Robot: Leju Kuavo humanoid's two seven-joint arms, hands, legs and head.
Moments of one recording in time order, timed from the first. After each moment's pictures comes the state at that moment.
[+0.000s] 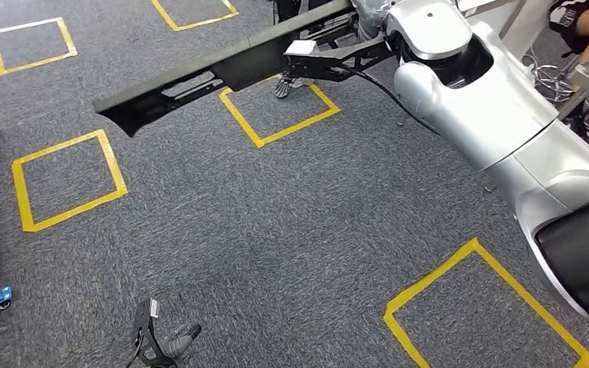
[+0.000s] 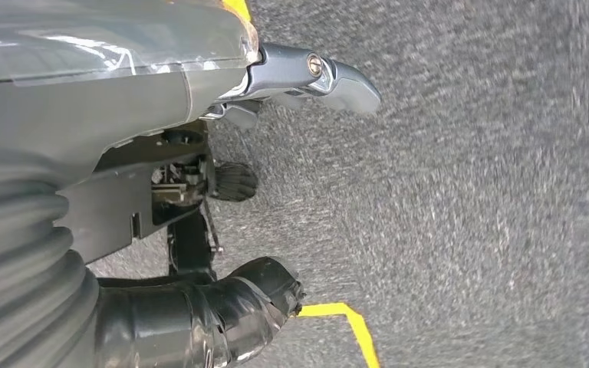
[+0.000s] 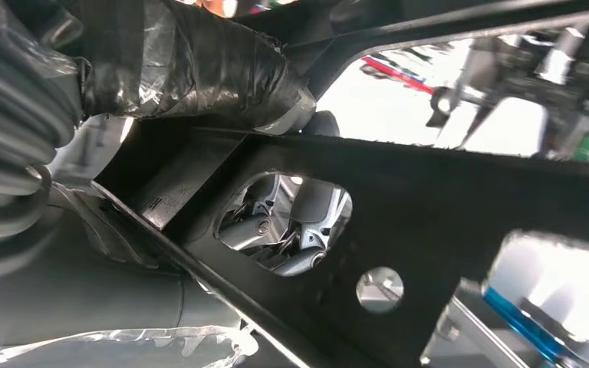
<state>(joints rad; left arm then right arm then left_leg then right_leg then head) -0.07 -0.16 -0.10 -0.17 0.42 0.14 -0.23 -1.53 -0.09 0.98 -0.60 0.92 0.23 0.13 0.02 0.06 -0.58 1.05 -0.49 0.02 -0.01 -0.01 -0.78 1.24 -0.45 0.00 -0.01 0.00</state>
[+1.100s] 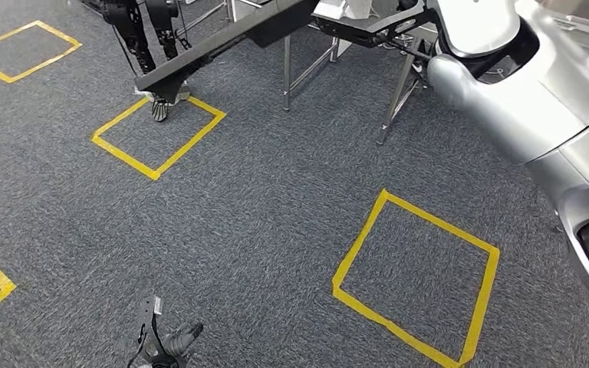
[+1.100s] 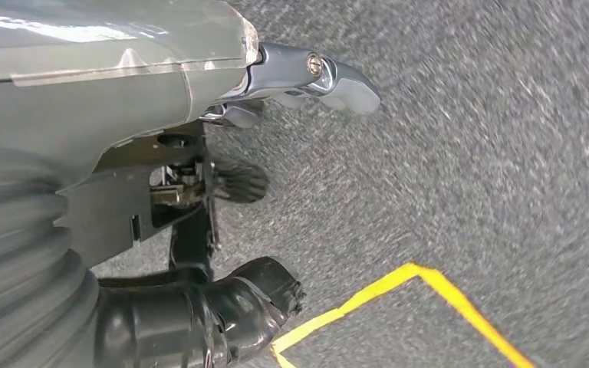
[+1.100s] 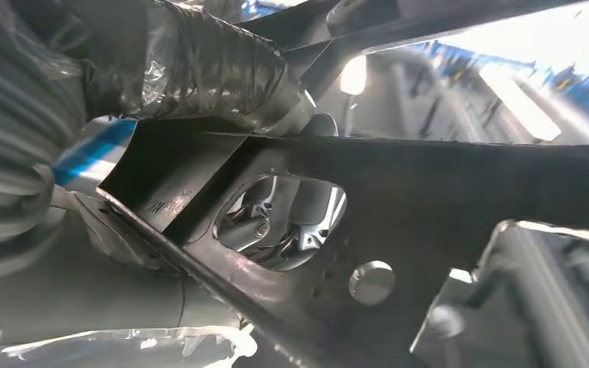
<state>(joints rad) -0.07 -0.15 -0.12 -0.17 0.40 0.15 -0.22 -1.58 -0.19 1.02 -0.69 1.12 0.01 0.21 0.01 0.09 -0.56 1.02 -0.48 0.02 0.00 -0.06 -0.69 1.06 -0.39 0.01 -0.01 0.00</state>
